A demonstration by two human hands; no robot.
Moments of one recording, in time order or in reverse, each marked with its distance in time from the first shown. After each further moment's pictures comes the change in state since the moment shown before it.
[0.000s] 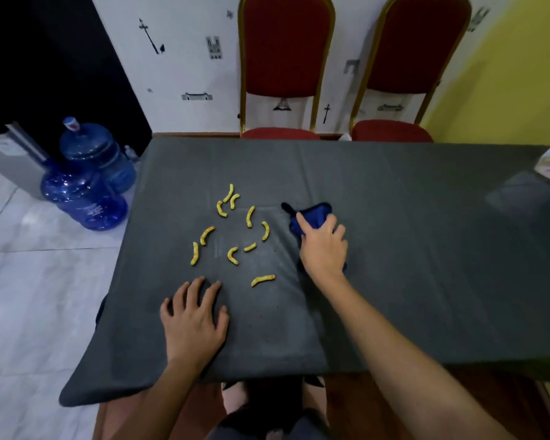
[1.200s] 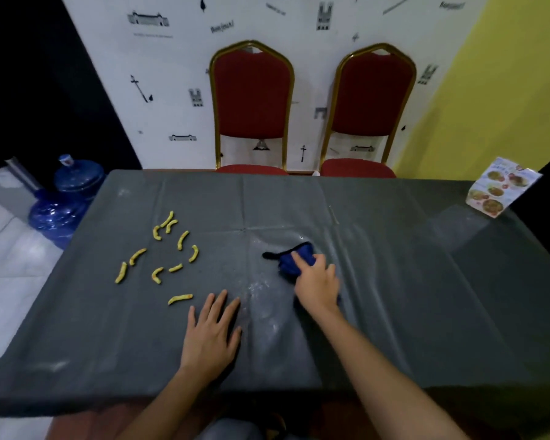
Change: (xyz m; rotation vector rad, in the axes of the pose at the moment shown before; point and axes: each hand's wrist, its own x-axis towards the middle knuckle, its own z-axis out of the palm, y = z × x) left_hand 0.009 0.187 0.008 -0.019 -0.290 0.161; right_hand 0.013 0.172 -0.043 0.116 -0.093 0.011
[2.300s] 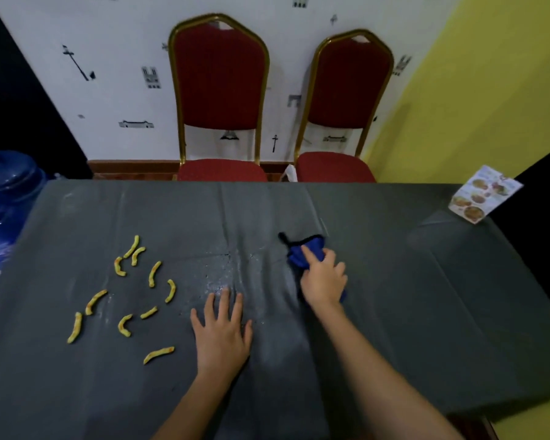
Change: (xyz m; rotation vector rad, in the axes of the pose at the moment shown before) left_hand 0.078 0.001 0.003 0.010 0.017 -0.018; right_hand 0.065 -0.023 0.011 0.003 0.047 0.249
